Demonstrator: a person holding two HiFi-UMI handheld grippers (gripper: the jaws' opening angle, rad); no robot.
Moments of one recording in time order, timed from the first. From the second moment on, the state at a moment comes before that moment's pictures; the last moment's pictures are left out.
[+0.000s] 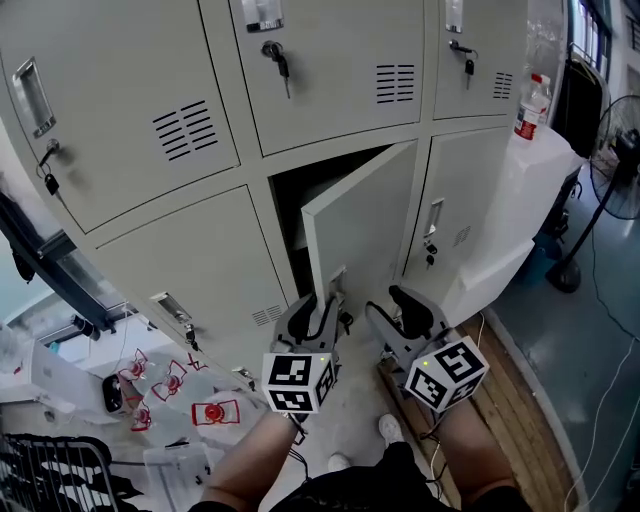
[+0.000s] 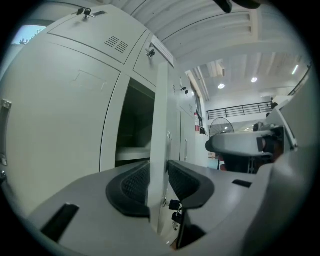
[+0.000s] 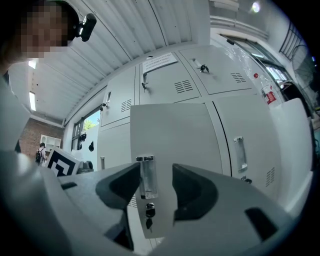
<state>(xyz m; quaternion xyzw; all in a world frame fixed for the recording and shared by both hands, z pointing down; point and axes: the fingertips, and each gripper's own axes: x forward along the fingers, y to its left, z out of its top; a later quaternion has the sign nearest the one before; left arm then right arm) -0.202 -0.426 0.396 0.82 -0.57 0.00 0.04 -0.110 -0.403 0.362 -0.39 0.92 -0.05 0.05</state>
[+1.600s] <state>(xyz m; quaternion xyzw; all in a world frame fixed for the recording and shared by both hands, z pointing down) -0.285 -0.440 0.391 0.69 -0.72 -0.02 0.05 -0.184 -0.511 0.367 -0.25 0.97 -0.06 0.03</state>
